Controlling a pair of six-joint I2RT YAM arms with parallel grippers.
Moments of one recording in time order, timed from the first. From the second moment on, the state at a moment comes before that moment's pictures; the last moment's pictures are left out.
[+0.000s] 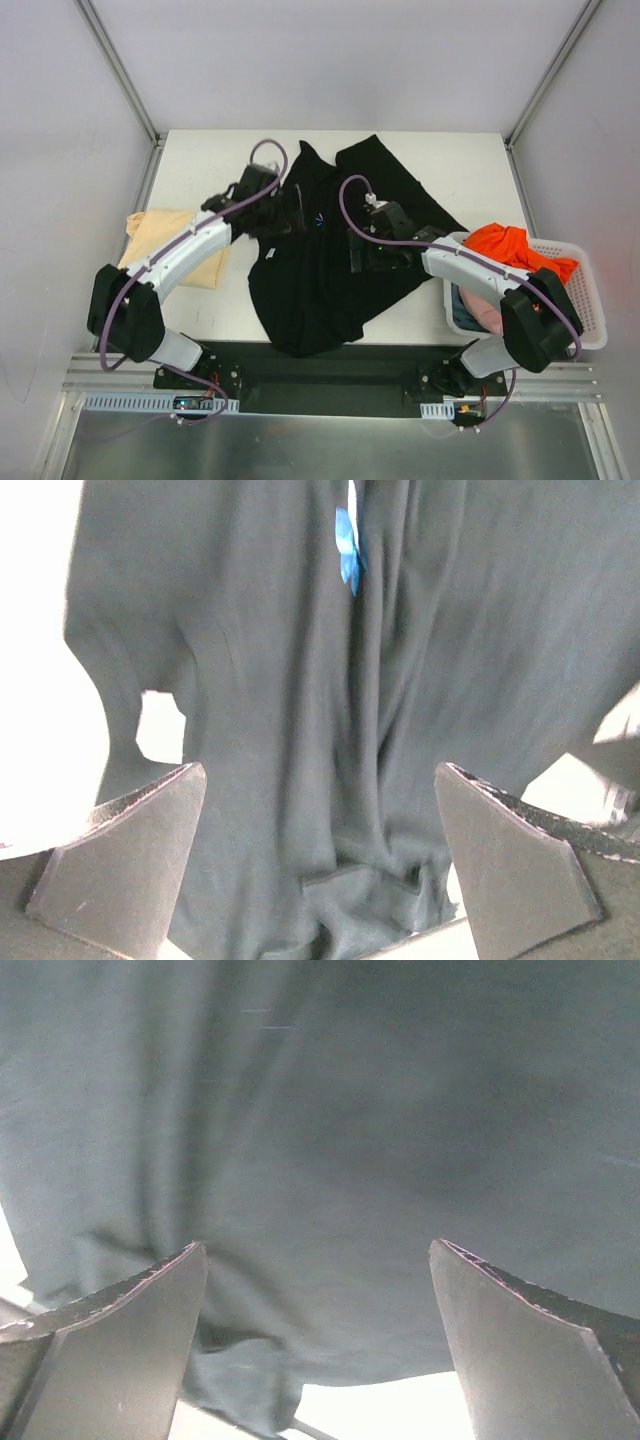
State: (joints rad) left arm -0.47 1.52 1.27 -0.59 0.05 -0.57; right arm 0.69 1.47 0.94 -0.42 -0.05 0.46
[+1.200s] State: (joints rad) left arm -0.31 1.94 1.42 -0.59 0.12 -0.61; right arm 0.39 1.78 1.24 -0.51 0.05 0.41
